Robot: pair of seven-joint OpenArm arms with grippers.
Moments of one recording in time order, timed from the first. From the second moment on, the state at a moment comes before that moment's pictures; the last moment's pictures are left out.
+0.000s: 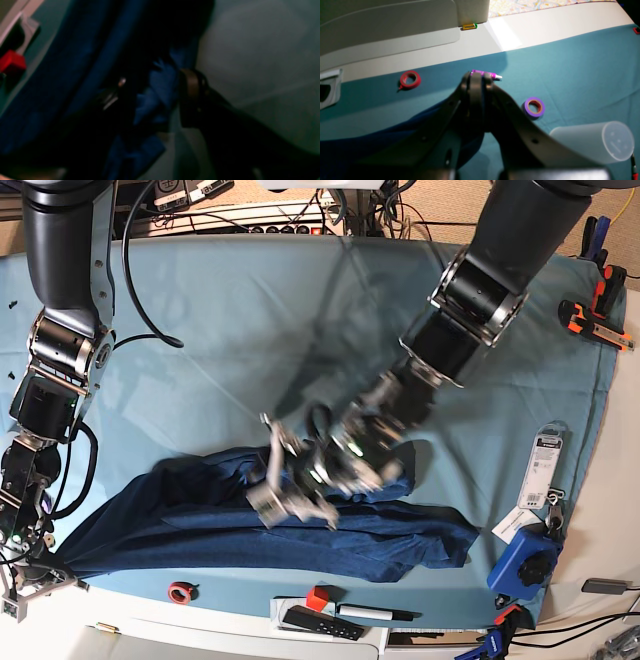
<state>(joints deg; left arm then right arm) -32.7 2.3 41.8 61.0 -6.1 -23.5 23.3 50.0 25.1 12.4 54.6 2.6 7.2 -40.7</state>
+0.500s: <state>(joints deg) -33.7 3.1 51.4 48.4 -2.1 -13.5 14.8 50.0 25.1 12.4 54.6 2.6 7.2 -40.2</state>
